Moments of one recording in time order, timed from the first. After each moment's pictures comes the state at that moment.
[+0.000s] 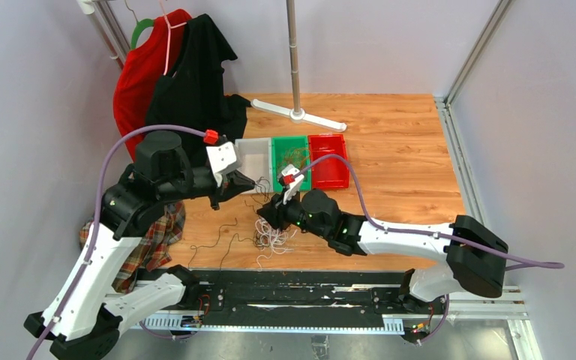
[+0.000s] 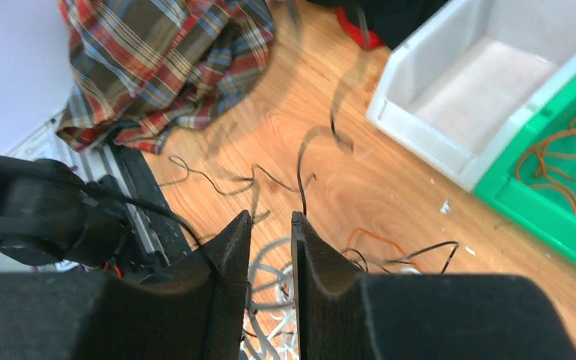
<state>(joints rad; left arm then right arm) -0.54 0.90 1.33 -0.83 0.62 0.34 1.15 1.39 0.79 0.42 0.10 0.33</state>
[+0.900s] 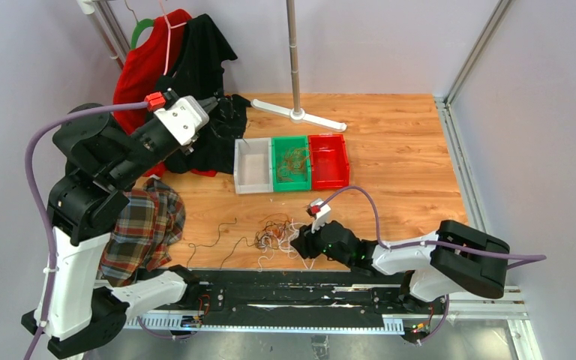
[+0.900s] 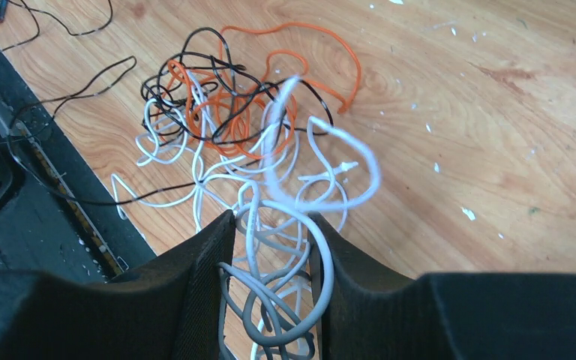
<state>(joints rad) -0.54 1.04 1.82 -0.73 0.22 0.58 1.15 1.39 0.33 0.63 0.20 0.46</state>
